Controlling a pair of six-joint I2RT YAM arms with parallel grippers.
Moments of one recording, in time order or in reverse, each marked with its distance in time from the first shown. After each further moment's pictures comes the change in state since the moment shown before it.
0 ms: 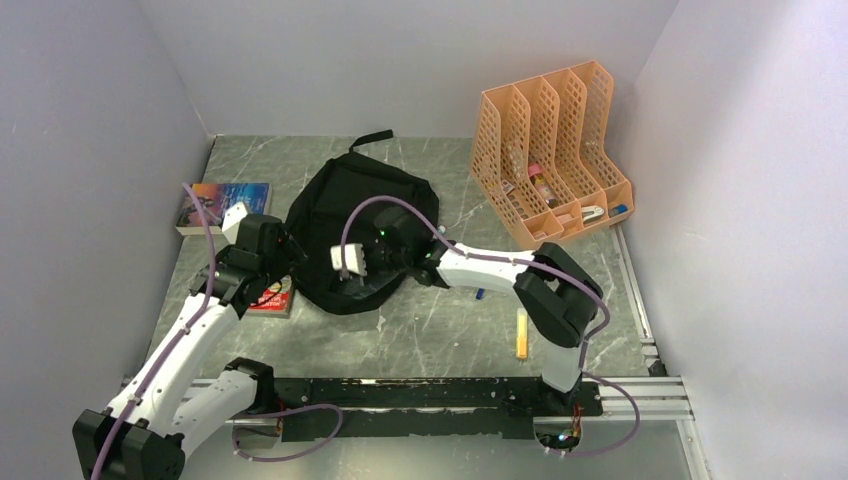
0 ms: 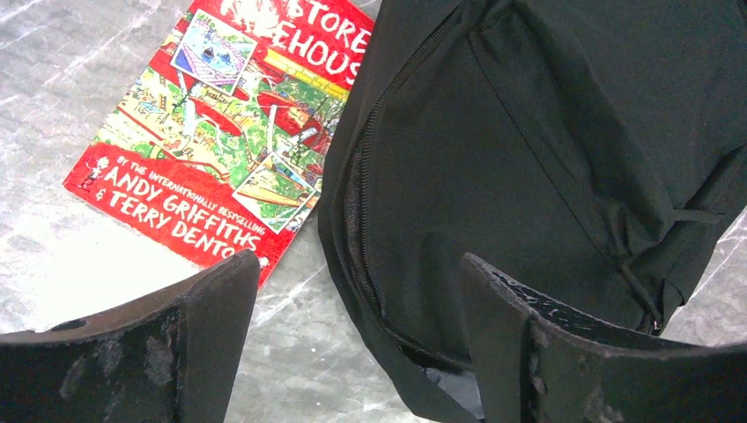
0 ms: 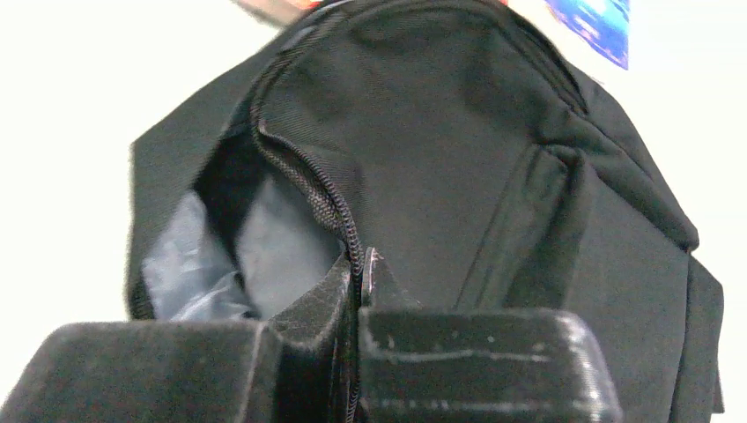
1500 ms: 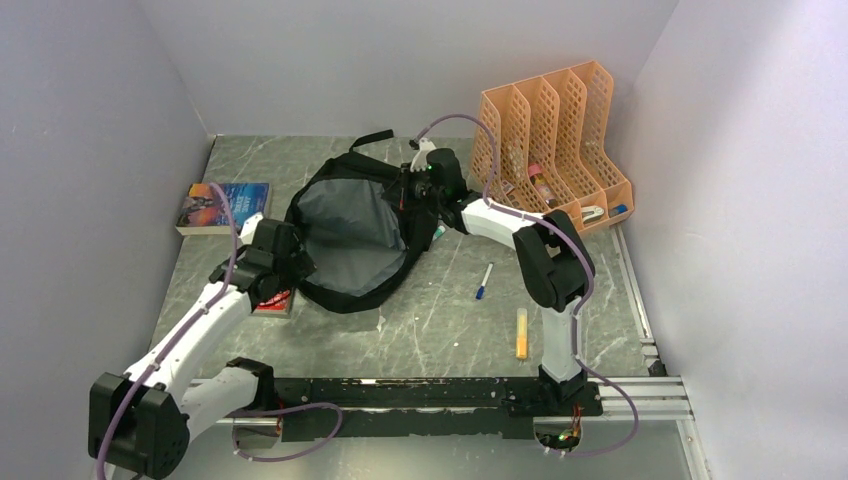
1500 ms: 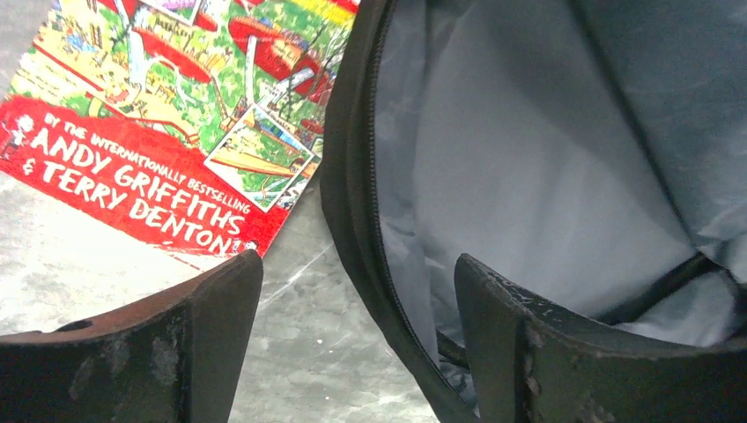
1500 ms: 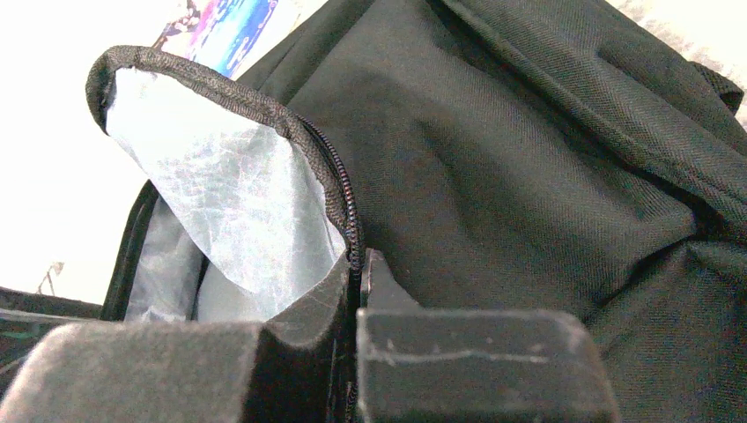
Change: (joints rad) left arm 0.002 0.105 -0.072 0.068 0.089 0.006; right arm -0.382 0.198 0.244 0.158 0.113 1.351
